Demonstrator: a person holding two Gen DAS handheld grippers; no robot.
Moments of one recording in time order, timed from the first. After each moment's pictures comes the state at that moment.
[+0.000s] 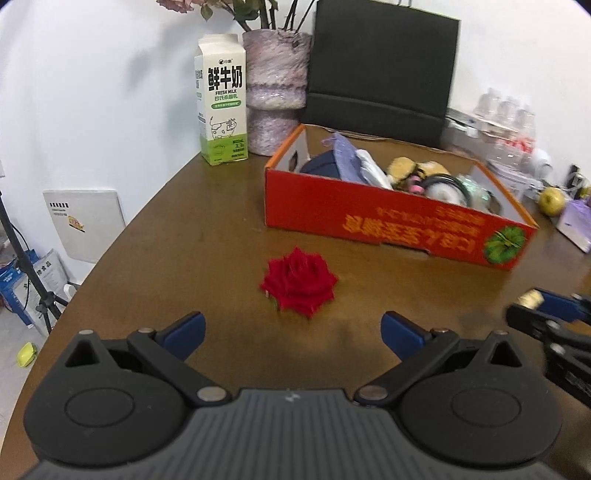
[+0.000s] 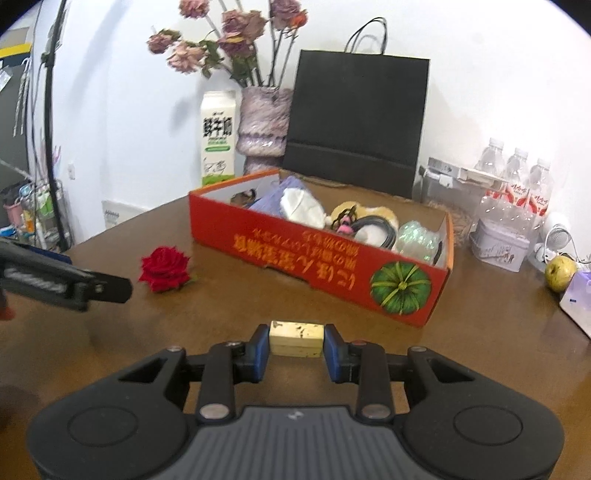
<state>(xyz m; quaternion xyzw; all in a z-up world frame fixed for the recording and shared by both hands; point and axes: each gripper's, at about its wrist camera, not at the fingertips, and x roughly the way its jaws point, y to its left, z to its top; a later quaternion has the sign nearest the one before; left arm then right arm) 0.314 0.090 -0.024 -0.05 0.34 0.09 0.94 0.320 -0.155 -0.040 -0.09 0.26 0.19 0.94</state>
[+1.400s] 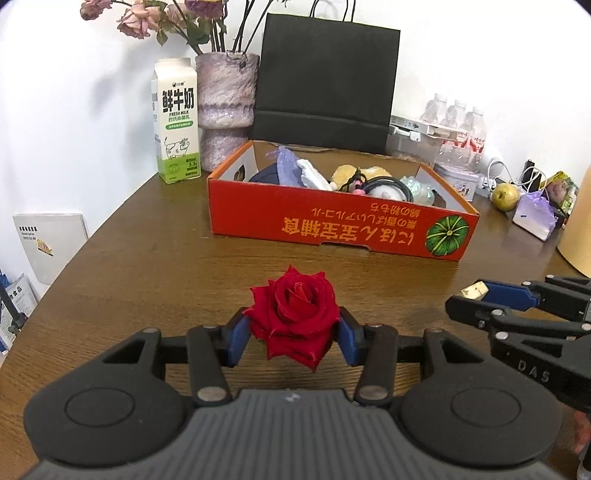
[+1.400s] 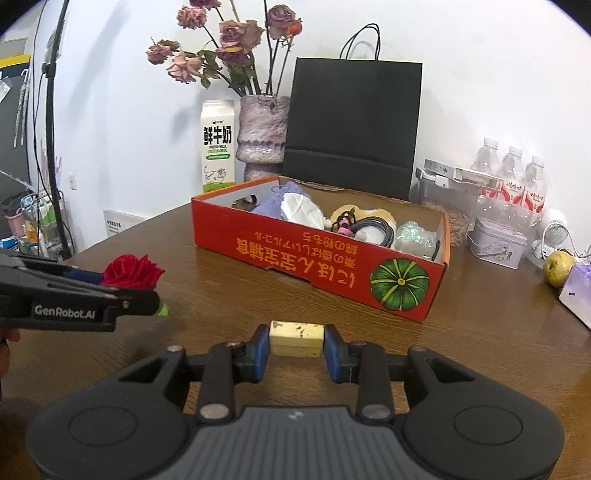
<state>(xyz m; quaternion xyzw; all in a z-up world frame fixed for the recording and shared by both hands) 0.281 0.053 -0.027 -0.04 0.30 0.02 0.95 0.305 -0.159 -0.042 -0.08 0.25 0.19 0.95</state>
